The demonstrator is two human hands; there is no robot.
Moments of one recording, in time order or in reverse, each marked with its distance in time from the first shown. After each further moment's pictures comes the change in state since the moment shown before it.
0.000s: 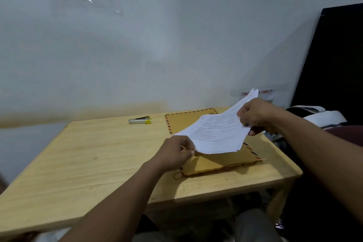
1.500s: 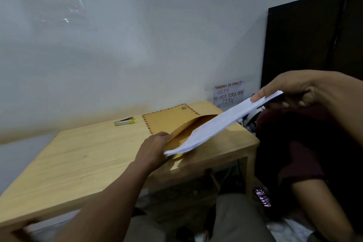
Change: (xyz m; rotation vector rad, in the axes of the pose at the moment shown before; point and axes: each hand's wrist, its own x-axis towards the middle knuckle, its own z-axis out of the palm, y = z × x) left_hand -0.033 0.006 0.027 0.540 0.129 0.344; right_hand -0.124 0.060 -0.126 0.379 -0.082 0.140
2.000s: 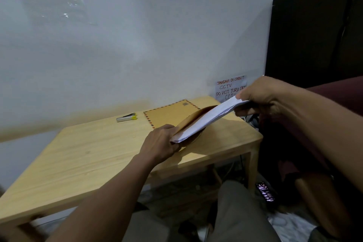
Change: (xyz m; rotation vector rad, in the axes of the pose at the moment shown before) left_hand 0.008 0.014 -0.004 -0.018 0.033 0.017; right_hand 0.016 0.005 0.067 0.081 0.143 -0.111
